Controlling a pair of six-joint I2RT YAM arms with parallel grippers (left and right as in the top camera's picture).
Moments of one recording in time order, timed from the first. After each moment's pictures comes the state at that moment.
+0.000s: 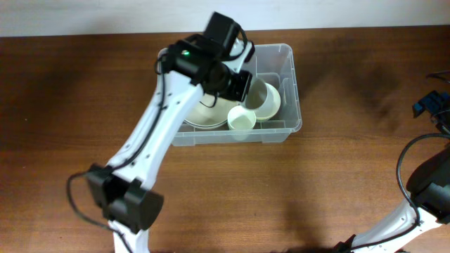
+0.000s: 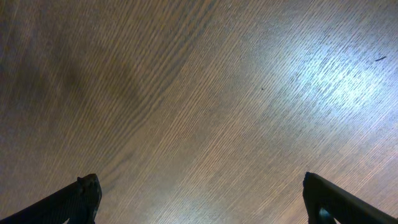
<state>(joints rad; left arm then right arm) -0.52 2.04 2.14 -1.25 0.25 -0.15 -0.65 2.09 1.96 -1.36 0.08 0.37</state>
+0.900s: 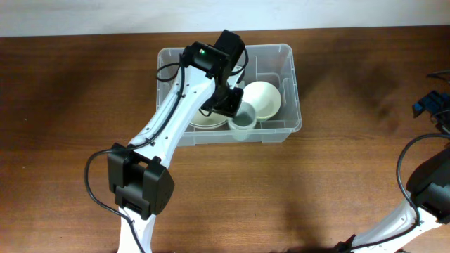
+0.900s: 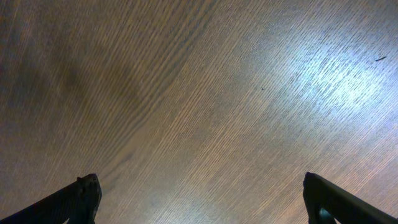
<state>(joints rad) -0.51 2.15 2.14 -1.40 0.10 -0.14 -0.65 2.09 1.96 -1.36 0.08 0.37</state>
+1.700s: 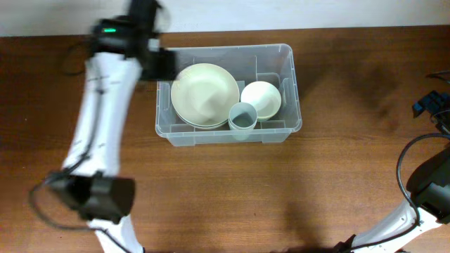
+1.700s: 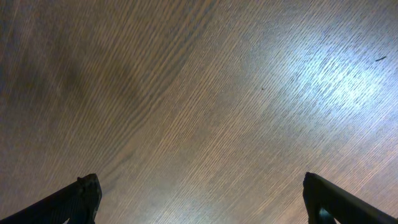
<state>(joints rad) -0.11 1.97 2.27 -1.48 -0.16 -0.23 -0.65 2.09 1.96 -1.36 0.08 0.37</state>
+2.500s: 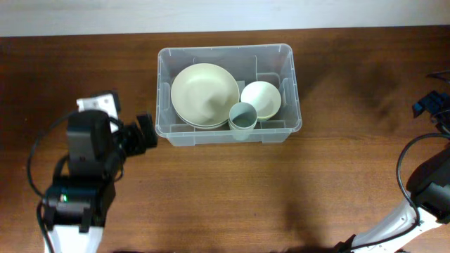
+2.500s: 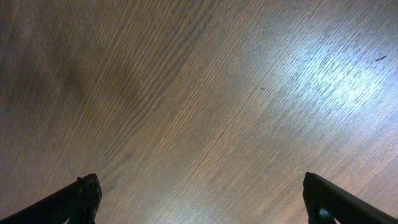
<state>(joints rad) -0.08 0.97 1.05 -0.74 -0.04 -0.28 -0.65 2.09 1.96 -1.36 0.08 0.37</state>
